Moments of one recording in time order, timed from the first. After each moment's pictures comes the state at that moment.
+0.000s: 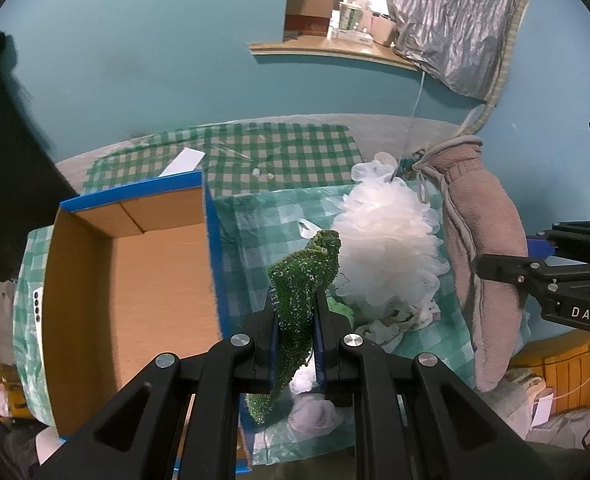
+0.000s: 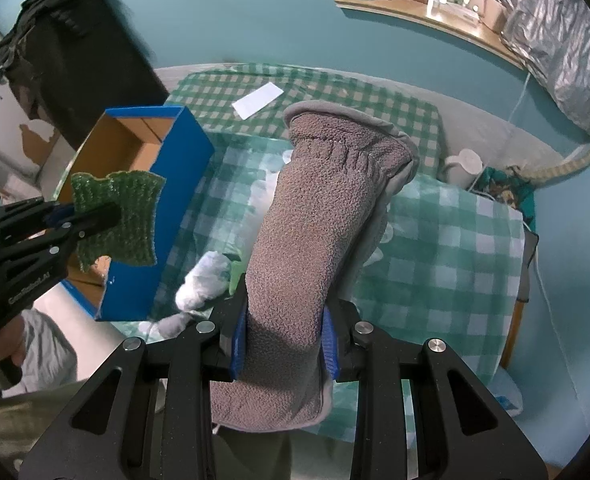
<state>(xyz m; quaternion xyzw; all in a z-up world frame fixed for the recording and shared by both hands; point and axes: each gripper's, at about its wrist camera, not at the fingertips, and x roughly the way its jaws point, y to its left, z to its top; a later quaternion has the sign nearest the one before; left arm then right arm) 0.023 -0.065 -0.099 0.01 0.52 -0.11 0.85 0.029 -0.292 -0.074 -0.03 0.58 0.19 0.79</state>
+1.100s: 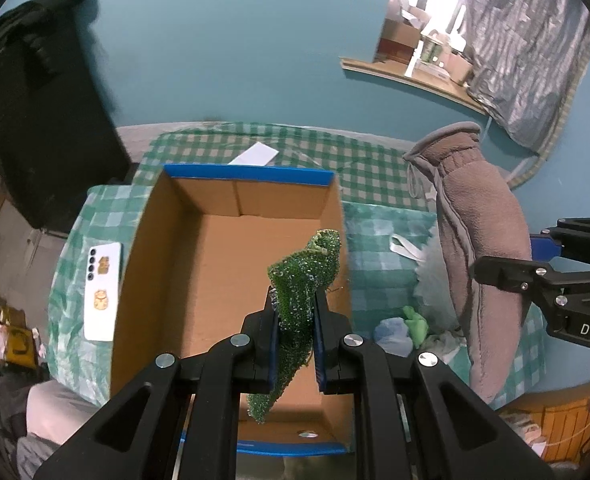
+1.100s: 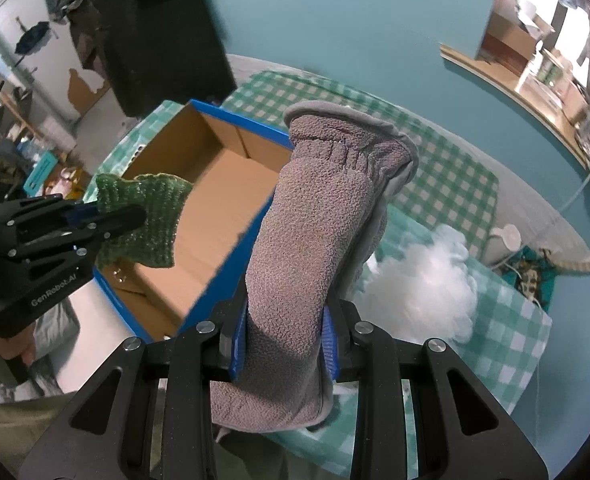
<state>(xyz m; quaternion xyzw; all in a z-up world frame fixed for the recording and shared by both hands) 0.013 0.037 -0.087 -0.05 0.51 0.00 0.86 0.049 -0.166 -0.057 -0.12 0.55 0.30 0.77</state>
